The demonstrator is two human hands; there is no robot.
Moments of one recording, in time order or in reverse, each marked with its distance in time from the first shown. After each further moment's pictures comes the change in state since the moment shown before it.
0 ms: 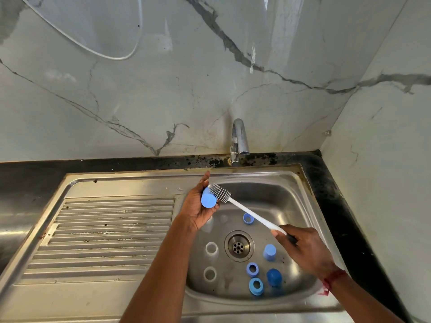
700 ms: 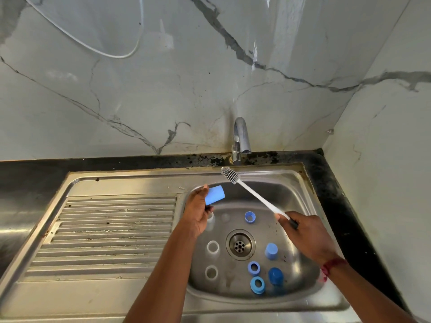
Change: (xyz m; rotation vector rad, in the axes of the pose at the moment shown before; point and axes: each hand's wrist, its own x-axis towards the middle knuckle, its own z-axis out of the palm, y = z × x) left_hand 0.002 -0.012 -0.010 0.302 0.299 0.123; right_hand 0.025 -0.001 -0.003 -0.088 0.020 0.173
